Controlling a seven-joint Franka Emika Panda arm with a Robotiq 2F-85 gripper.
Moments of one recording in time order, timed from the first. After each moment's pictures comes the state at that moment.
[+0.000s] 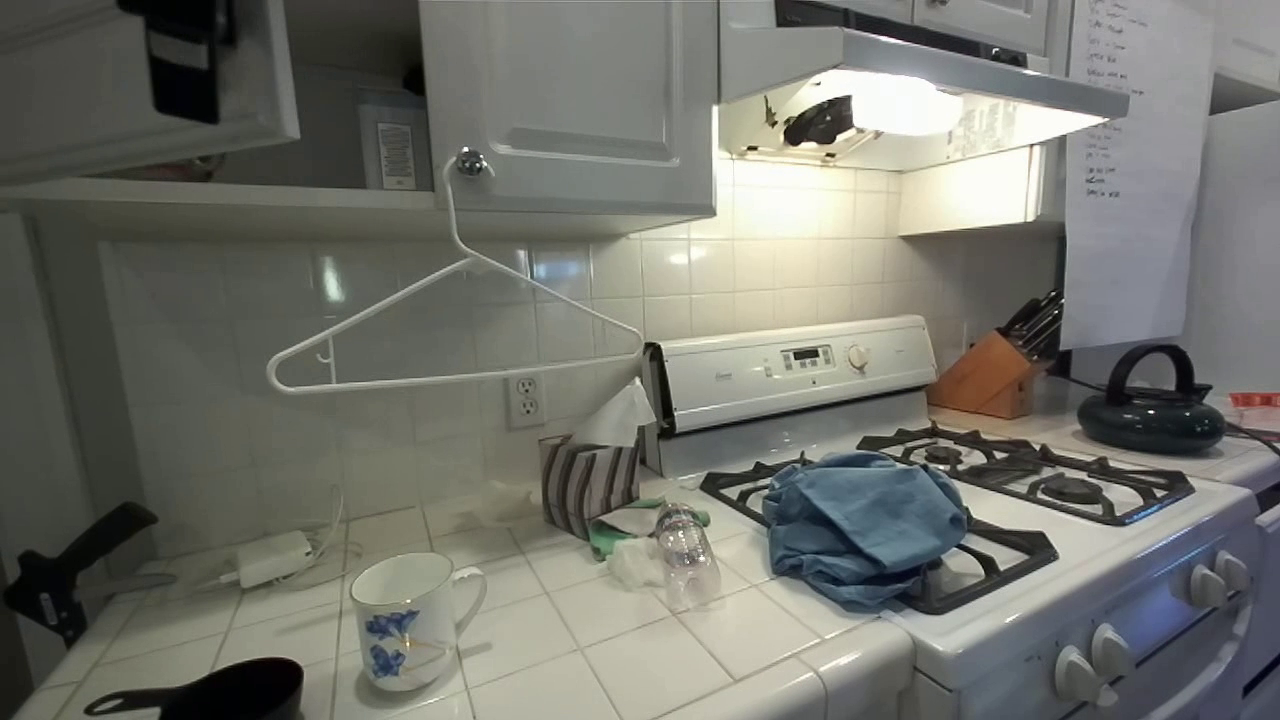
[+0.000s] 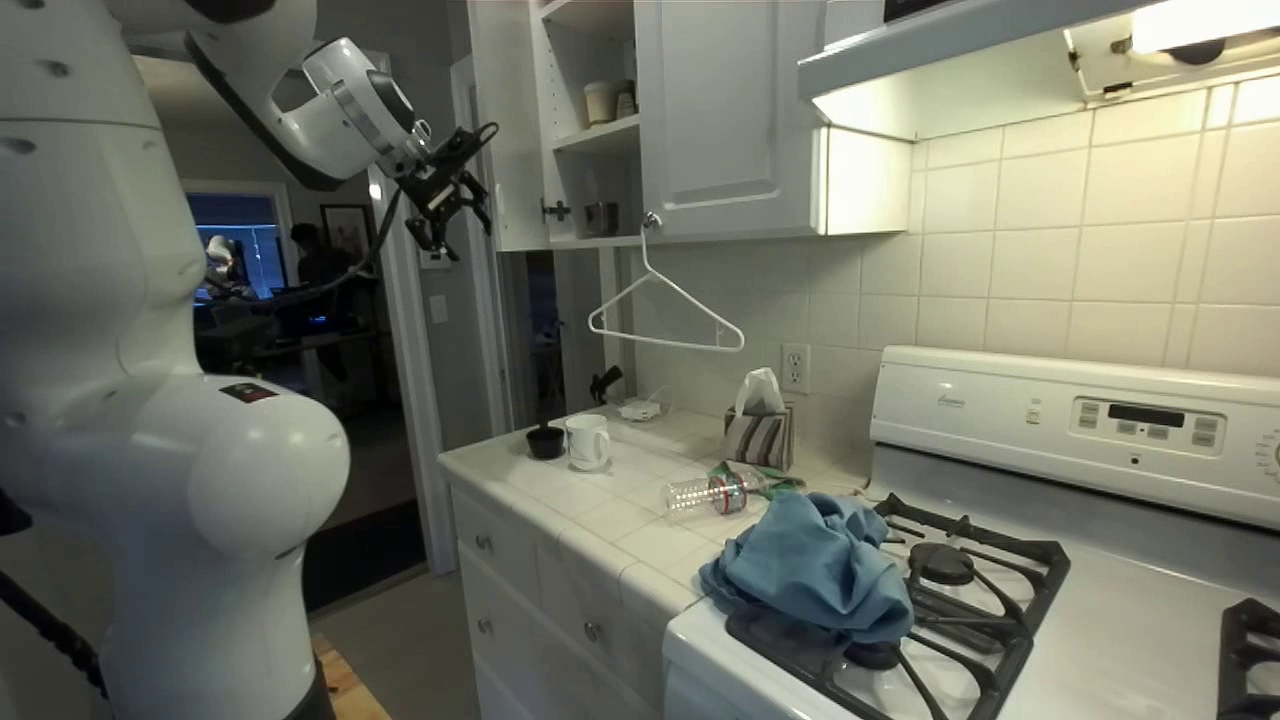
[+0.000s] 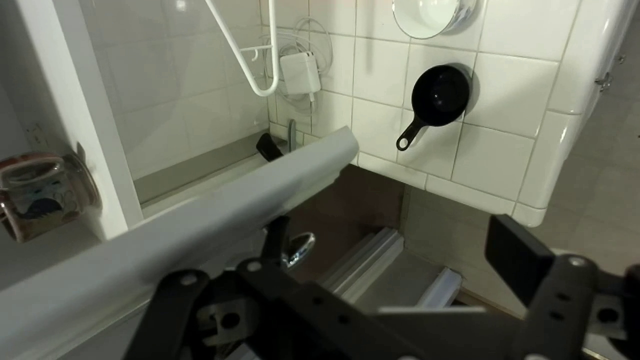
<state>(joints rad) 0.36 -0.13 0.43 -1.93 -0.52 2.37 -0.46</state>
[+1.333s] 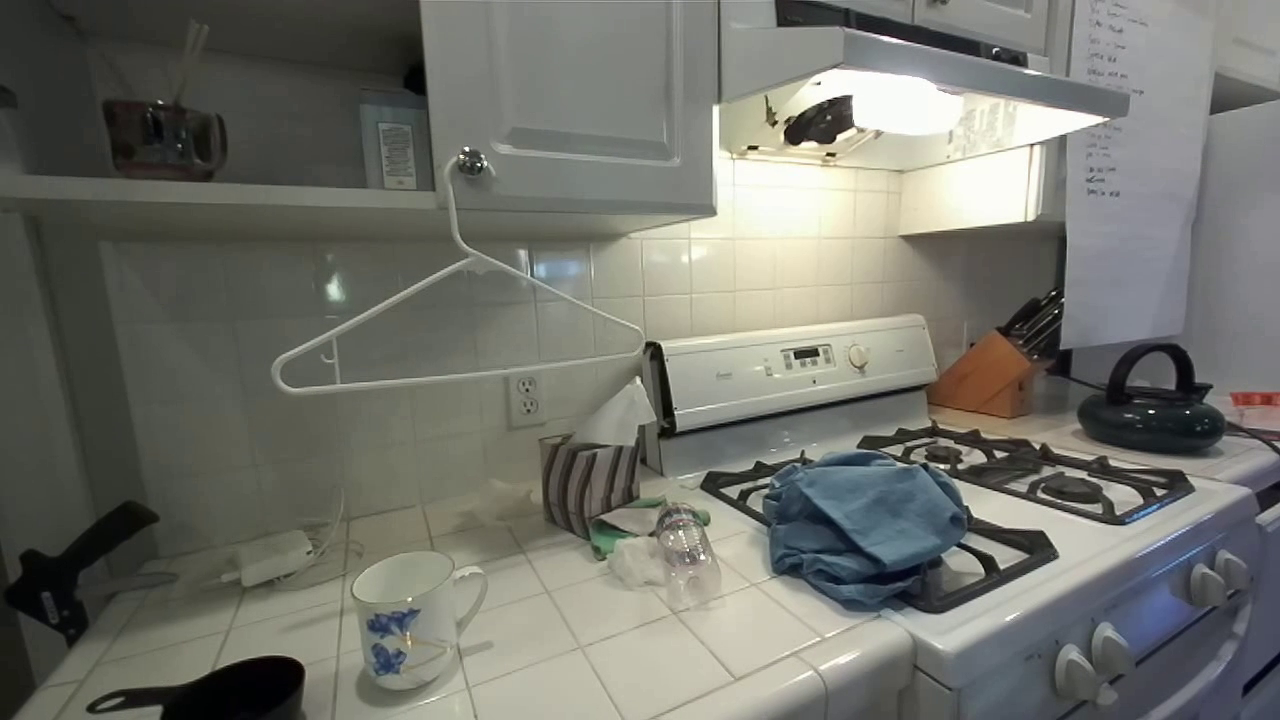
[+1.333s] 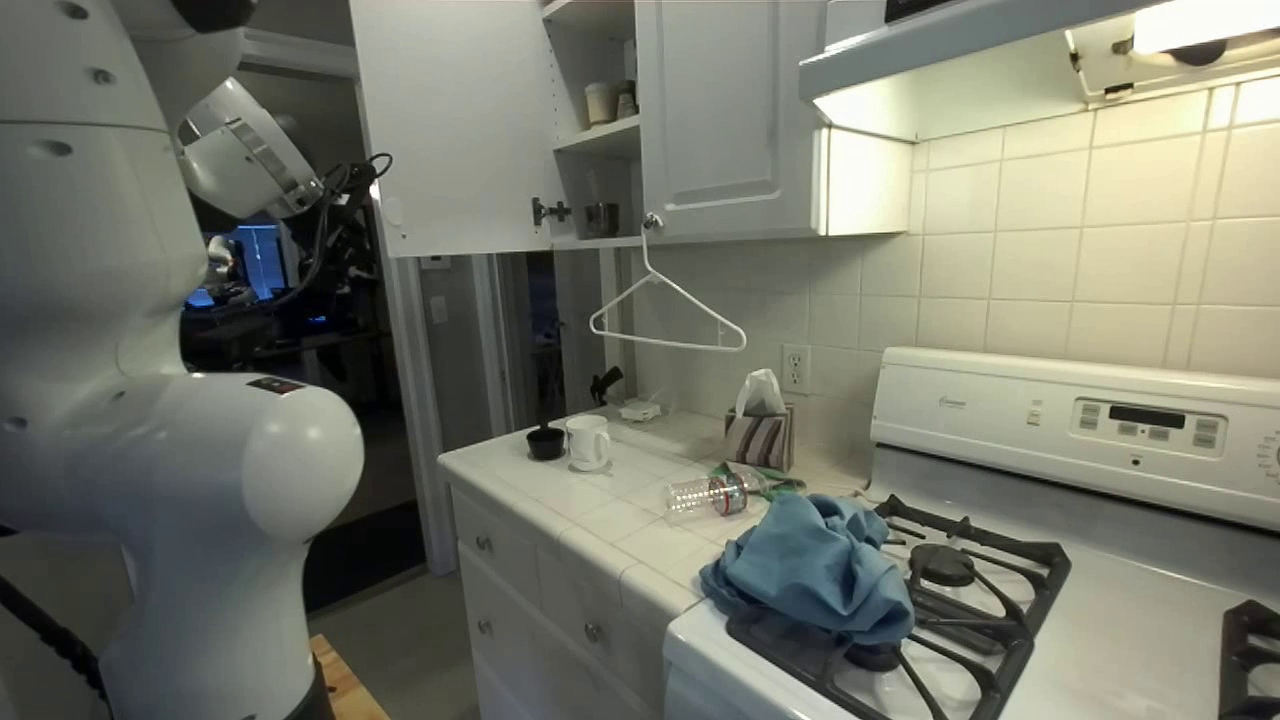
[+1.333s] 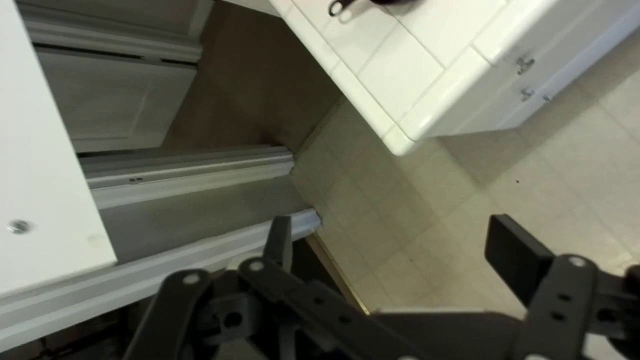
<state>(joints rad) 0.54 -0.13 0.52 -2.04 -0.59 2.45 -0.77</state>
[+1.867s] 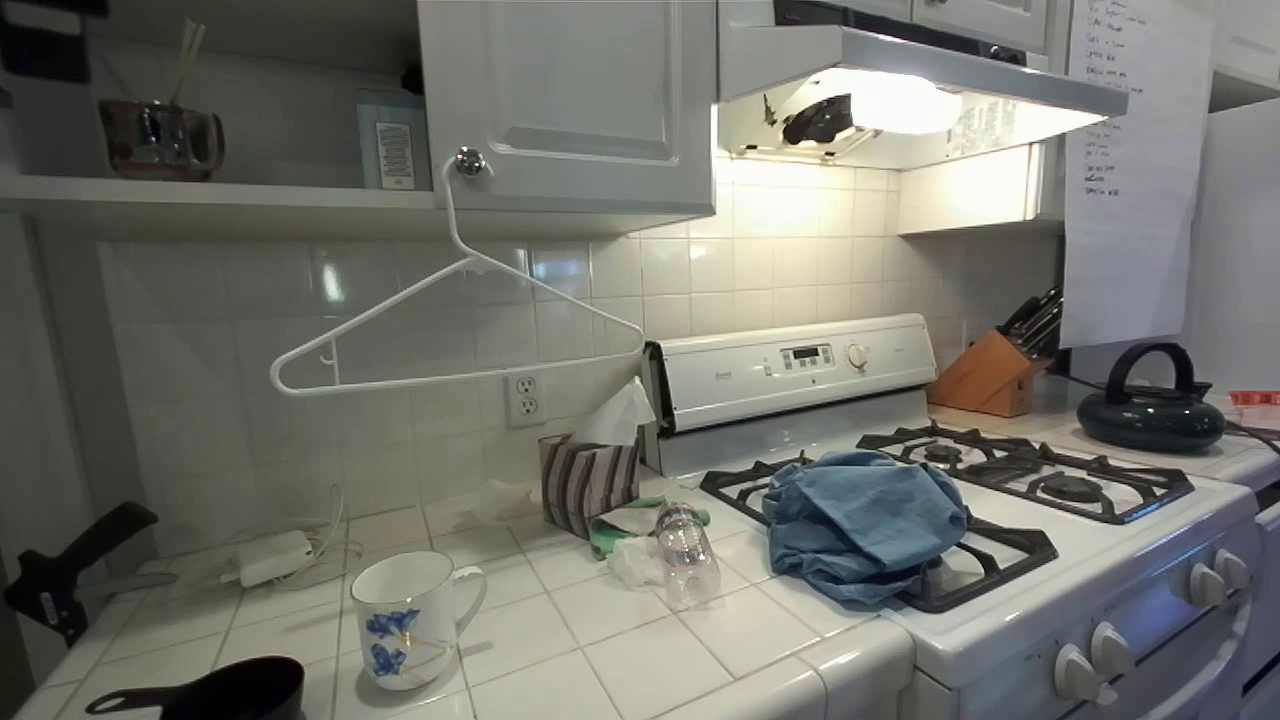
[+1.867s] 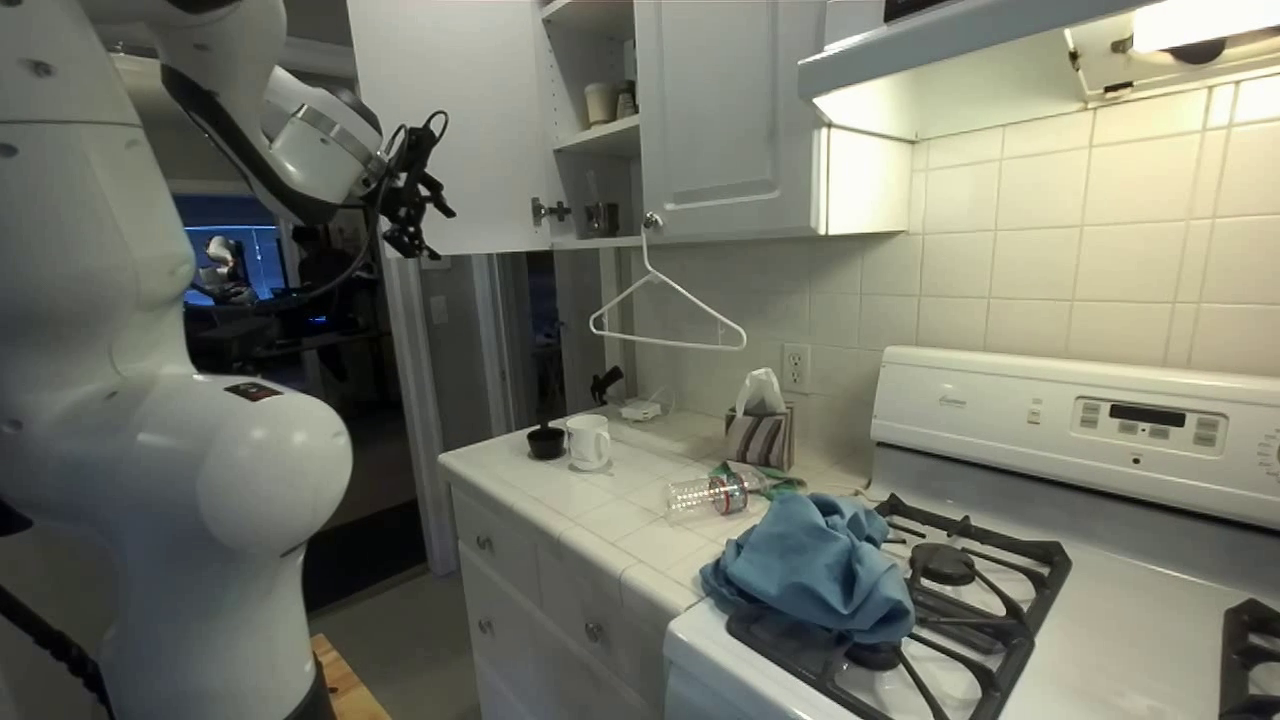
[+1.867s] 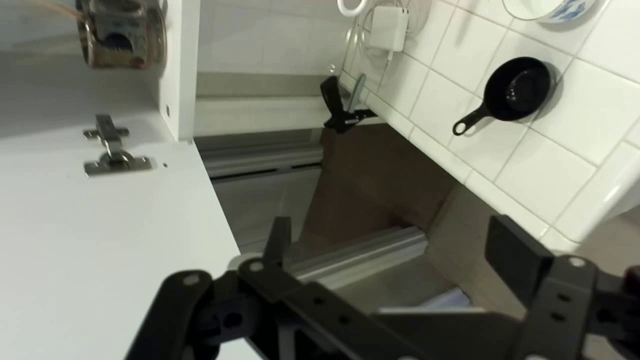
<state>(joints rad) 0.39 -0.18 0.47 -2.04 -0.91 2.55 -0.37</state>
